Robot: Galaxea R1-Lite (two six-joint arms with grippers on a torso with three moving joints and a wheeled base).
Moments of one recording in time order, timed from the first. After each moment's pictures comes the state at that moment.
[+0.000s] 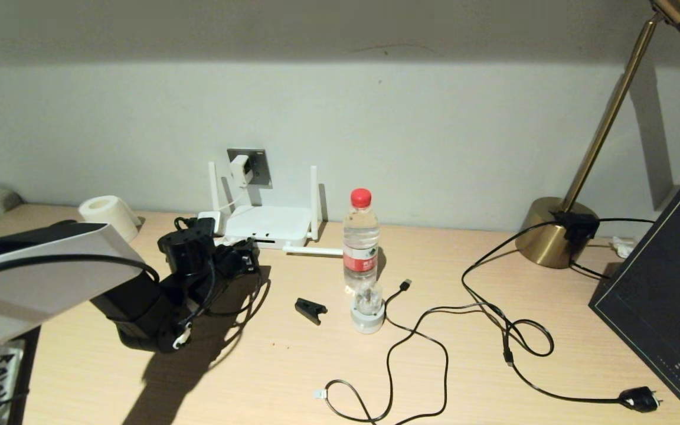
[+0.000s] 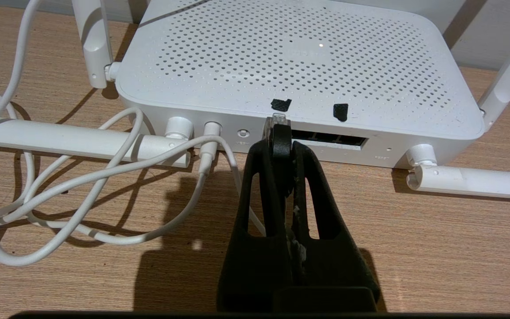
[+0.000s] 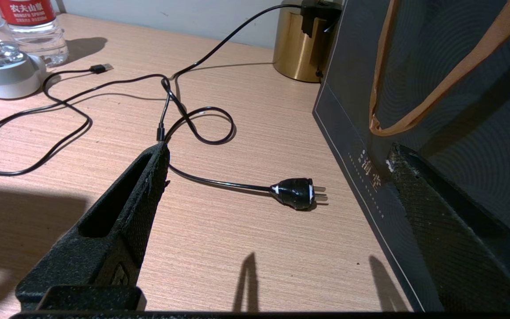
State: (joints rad) left arm -0.20 2.29 -0.94 -1.25 0.08 -0.05; right arm 0.00 0.00 0.00 -0.07 0.02 -0.10
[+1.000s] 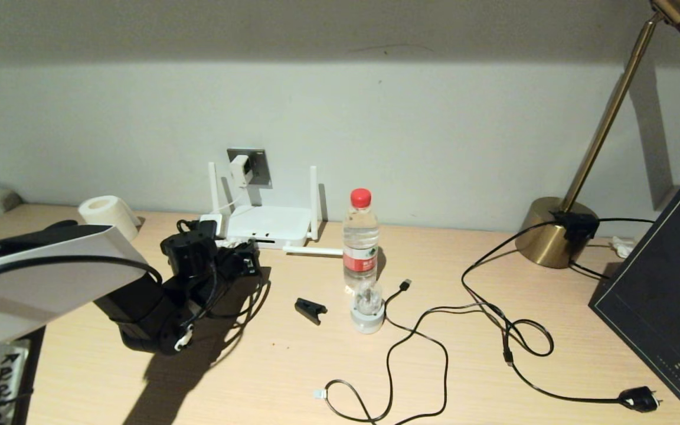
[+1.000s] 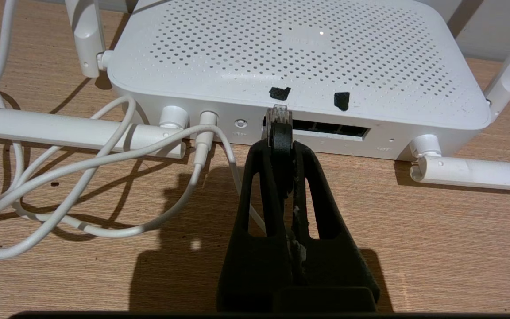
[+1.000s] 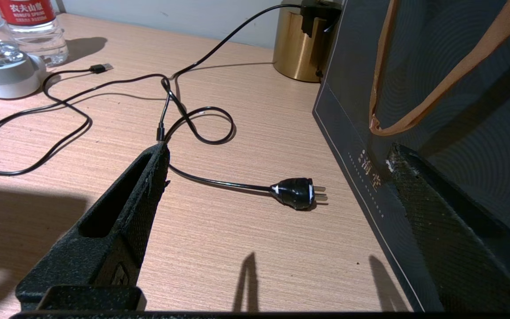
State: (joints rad) left arm -0.20 2.30 -0.94 -1.25 0.08 -0.05; right arm 0.00 0.00 0.00 -0.07 0.02 -0.10
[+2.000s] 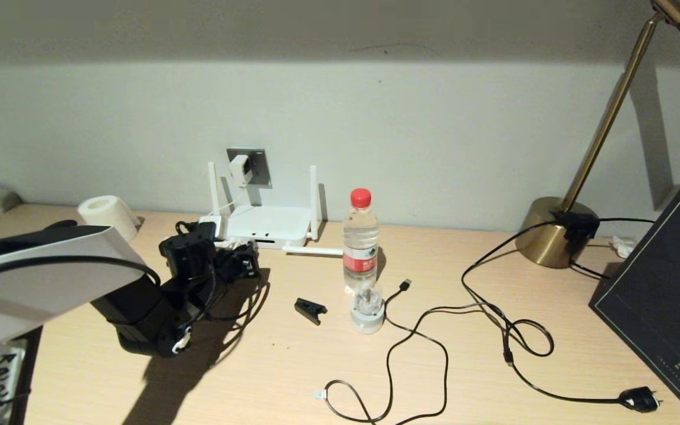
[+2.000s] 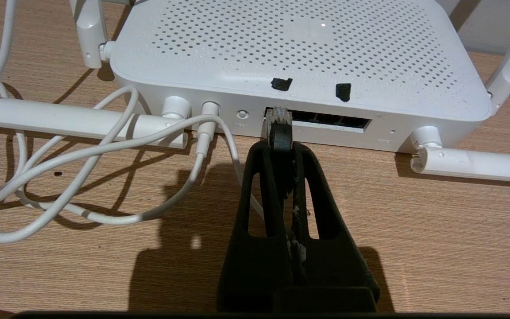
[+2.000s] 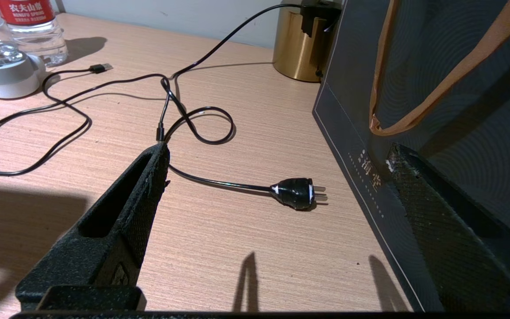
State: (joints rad) left arm -0.20 2.28 -0.91 -1.26 0.08 -0.05; right arm 0.00 0.00 0.00 -0.07 0.02 -0.10
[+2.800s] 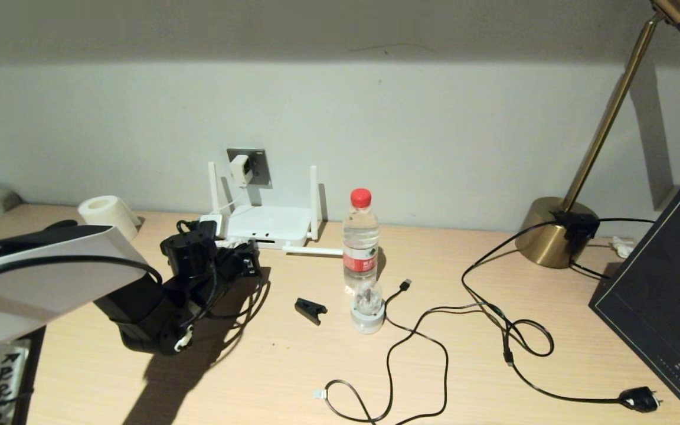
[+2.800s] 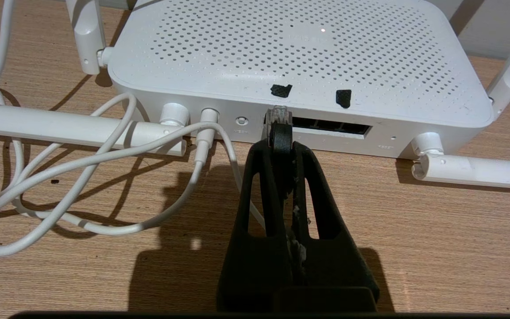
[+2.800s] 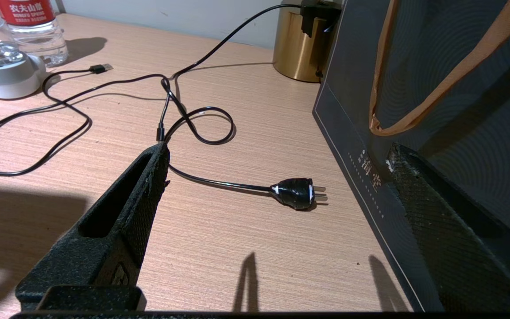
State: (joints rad) left arm -0.20 2.30 -0.93 -1.26 0.08 -0.05; right arm 0.00 0.00 0.00 -0.07 0.02 -0.10
